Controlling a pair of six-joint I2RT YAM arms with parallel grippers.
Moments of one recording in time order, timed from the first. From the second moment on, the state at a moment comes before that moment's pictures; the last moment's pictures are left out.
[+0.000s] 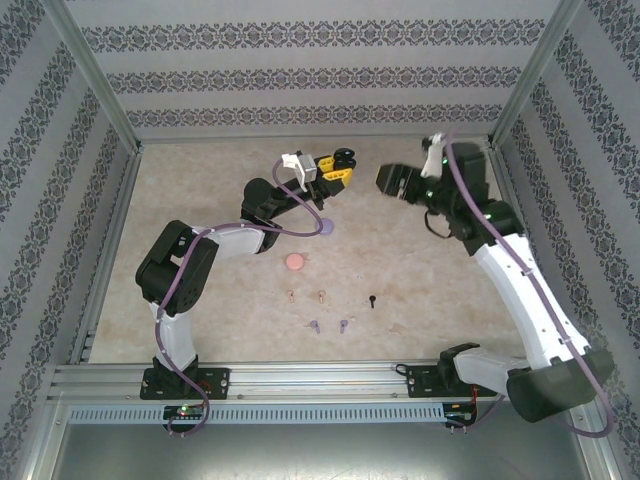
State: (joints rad) left arm -0.51 1.92 1.12 1.28 0.62 -0.20; right arm 0.28 1.18 1.22 -0.61 -0.25 0.51
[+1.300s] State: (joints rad) left arm -0.50 1.84 1.02 1.28 0.61 -0.16; right arm 0.67 1.53 0.80 -0.68 0.06 0.81
